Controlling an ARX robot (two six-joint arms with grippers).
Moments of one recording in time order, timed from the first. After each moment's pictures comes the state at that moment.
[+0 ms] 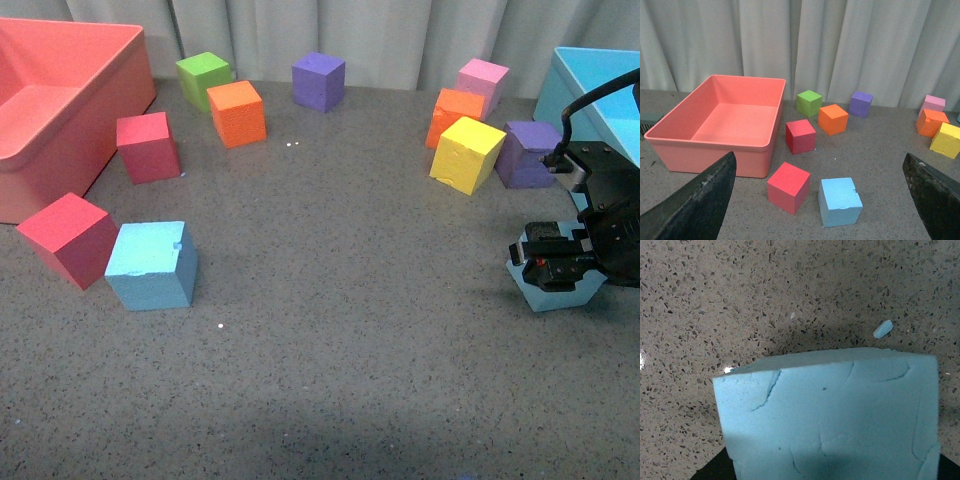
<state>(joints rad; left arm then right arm) 0.00 0.00 0.02 0.00 0.00 0.00 0.07 2.11 1.00 -0.03 -0.05 -0.01</state>
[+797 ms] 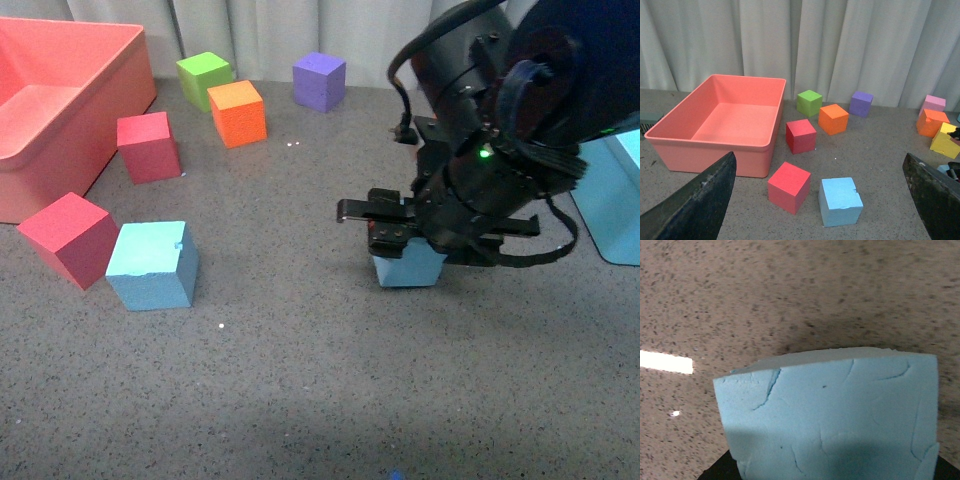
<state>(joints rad) 0.00 0.00 0.02 0.00 0.00 0.00 0.40 2.21 1.25 -0.16 -0.02 0.38</state>
